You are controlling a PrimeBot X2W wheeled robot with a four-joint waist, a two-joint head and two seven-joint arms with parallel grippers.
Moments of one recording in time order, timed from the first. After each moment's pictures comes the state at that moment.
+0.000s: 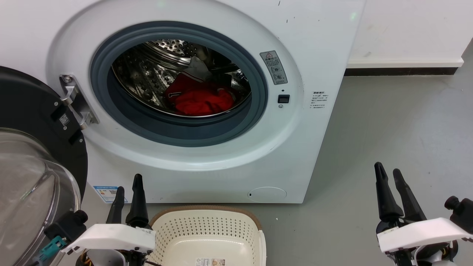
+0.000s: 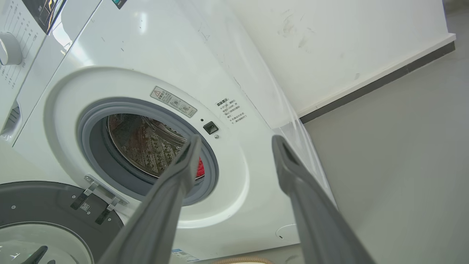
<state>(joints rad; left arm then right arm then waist) -0.01 0.05 0.01 0.07 -0.78 0.02 -0.08 0.00 -0.05 -0.01 0.05 0.67 0.13 -0.08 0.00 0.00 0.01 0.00</state>
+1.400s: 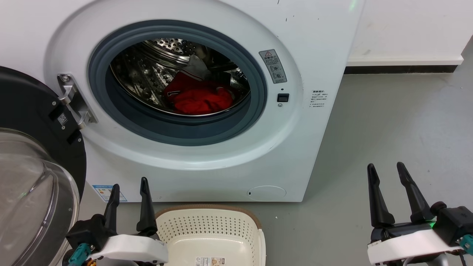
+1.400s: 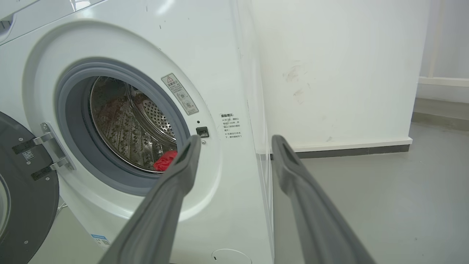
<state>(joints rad) 0.03 0.05 -0.03 0.03 -0.35 0.06 -0.19 0.05 -0.05 0.02 -0.05 0.23 0.13 -0.19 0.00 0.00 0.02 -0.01</state>
